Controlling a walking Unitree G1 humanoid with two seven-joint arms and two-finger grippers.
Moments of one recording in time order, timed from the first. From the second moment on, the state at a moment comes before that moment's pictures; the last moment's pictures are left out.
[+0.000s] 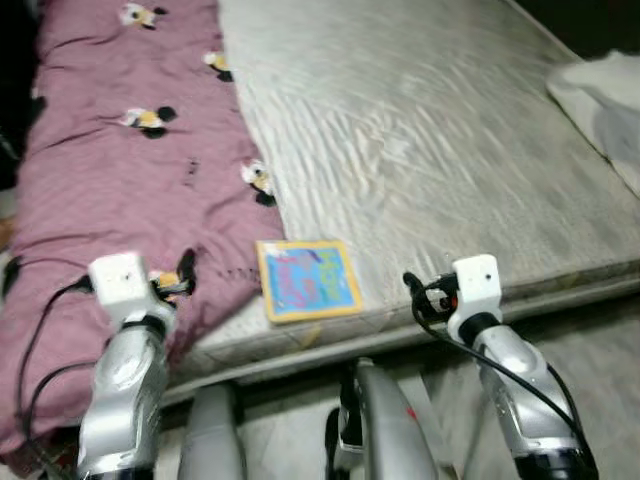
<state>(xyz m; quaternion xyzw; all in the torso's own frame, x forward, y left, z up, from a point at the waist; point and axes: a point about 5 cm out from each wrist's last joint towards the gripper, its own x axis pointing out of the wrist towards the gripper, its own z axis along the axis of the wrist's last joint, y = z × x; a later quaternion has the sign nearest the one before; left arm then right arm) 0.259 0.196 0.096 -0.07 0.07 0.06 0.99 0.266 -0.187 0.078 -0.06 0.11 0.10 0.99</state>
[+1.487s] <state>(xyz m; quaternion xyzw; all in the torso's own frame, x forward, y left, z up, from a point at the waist) 0.313 0.148 0.046 -0.17 0.16 -0.02 0.97 0.252 -0.193 0.093 -0.08 0.11 0.10 0.99</state>
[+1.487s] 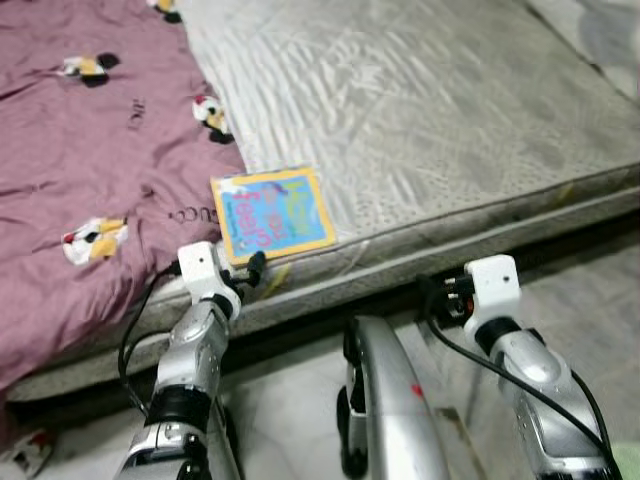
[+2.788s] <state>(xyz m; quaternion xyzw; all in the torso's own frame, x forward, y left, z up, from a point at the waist) 0.357 0.155 0.072 -0.31 0.15 -0.07 0.94 0.259 -0.202 0.123 -0.12 0.07 0.11 0.98</state>
